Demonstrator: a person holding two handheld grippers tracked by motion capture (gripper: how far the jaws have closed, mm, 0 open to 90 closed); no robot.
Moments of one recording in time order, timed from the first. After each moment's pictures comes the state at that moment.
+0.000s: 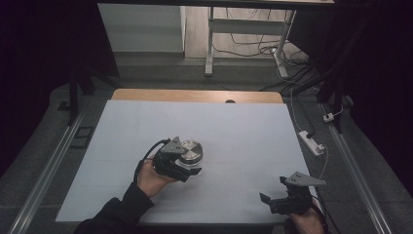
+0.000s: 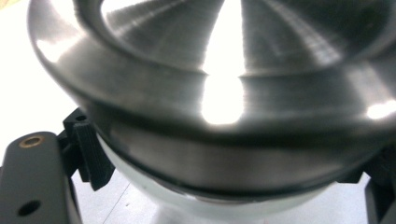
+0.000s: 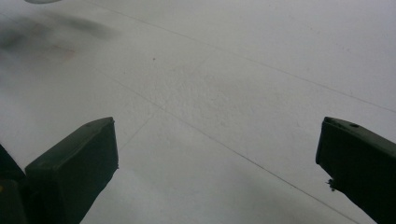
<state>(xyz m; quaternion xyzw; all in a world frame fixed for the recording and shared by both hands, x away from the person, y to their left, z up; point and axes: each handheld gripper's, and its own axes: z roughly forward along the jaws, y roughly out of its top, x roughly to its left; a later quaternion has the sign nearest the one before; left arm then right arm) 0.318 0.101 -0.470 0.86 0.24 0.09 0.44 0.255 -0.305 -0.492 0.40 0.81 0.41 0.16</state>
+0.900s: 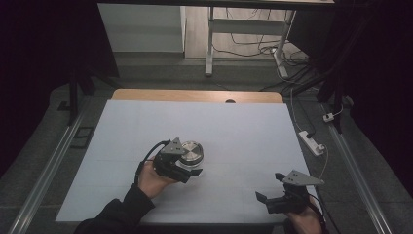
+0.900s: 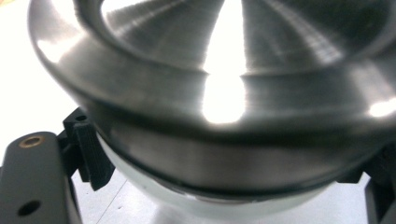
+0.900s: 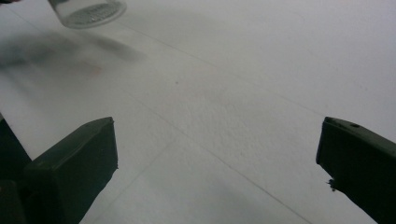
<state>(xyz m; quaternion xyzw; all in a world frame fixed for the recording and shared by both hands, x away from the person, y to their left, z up) 0.316 0.100 -0.472 0.86 0.24 0.08 0.45 0.254 -0.292 -0.480 0.36 0.81 0.44 0.16</state>
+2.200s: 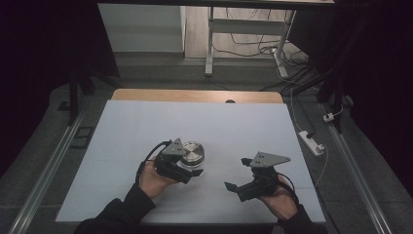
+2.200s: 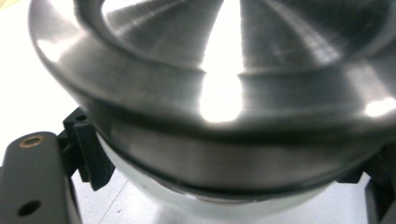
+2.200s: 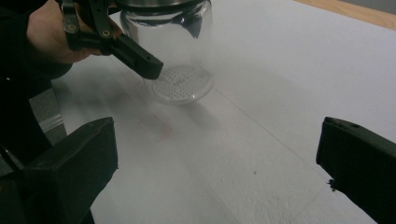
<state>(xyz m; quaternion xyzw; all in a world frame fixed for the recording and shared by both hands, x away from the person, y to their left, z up) 0.316 0.097 -0.473 0.86 0.23 0.09 0.45 0.282 -0.205 -0.443 0.26 0.84 0.47 0.10</state>
